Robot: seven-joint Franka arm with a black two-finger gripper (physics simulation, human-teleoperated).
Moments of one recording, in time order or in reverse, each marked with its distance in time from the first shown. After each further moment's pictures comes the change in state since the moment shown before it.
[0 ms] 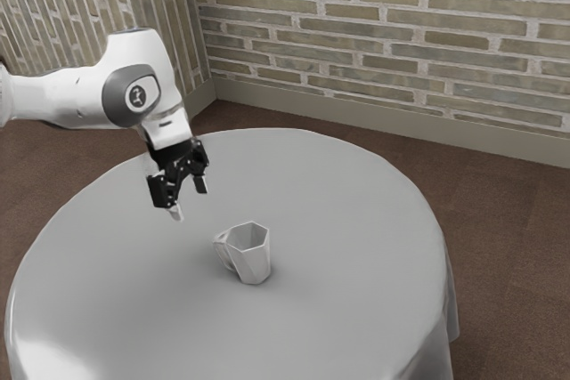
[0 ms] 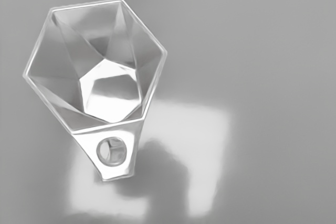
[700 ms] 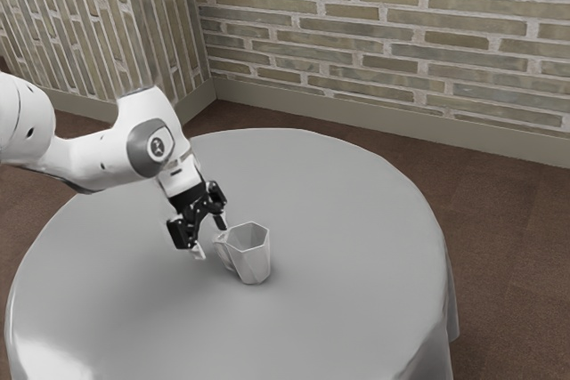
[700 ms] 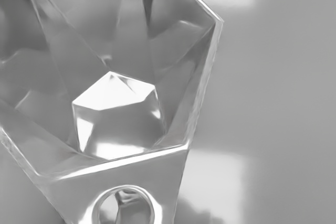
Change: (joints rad) arm 0.002 0.154 0.000 -0.094 -0.212 0.260 0.202
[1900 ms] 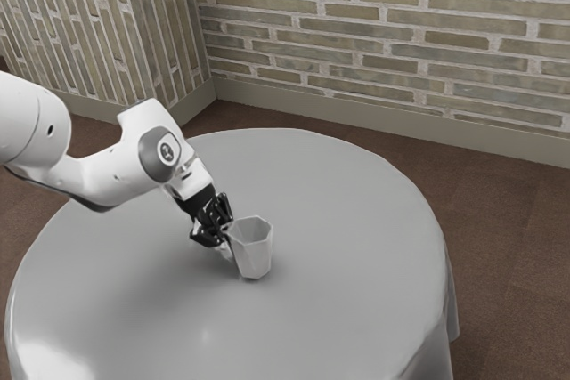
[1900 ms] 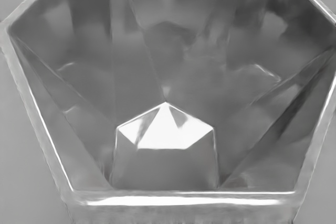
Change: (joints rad) arm -0.005 0.066 -0.002 0.022 -0.179 0.073 -0.015
